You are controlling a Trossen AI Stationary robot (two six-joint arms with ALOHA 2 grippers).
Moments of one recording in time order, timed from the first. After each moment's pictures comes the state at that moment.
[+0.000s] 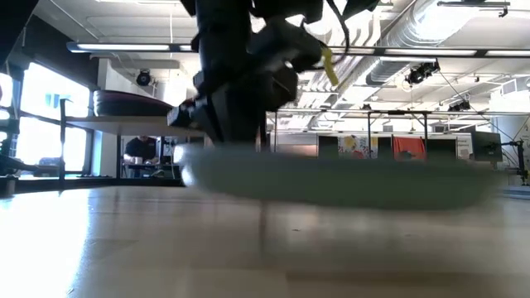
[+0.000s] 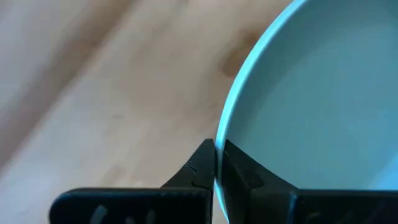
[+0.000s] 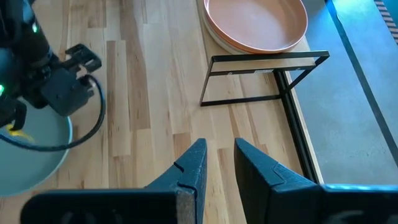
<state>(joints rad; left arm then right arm) -0.21 2.07 1.57 -0.84 0.11 -0.96 -0.29 1.37 1.71 -1.19 0.00 -0.19</state>
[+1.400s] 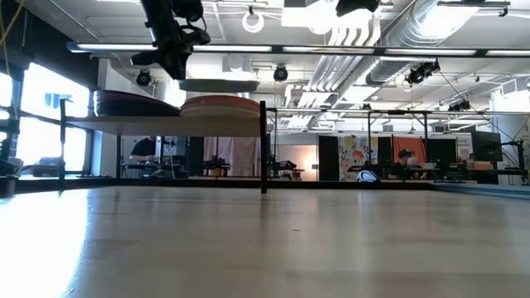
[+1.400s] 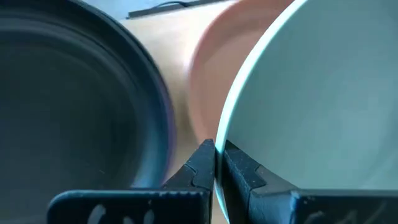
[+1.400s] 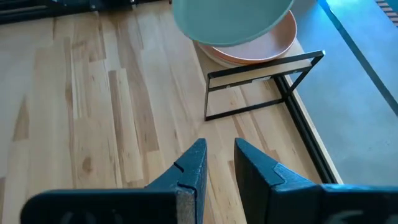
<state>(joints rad) 0.76 1.49 1.57 -1.20 -0.03 -0.54 -0.29 1.37 1.71 -1.13 0.00 -0.04</state>
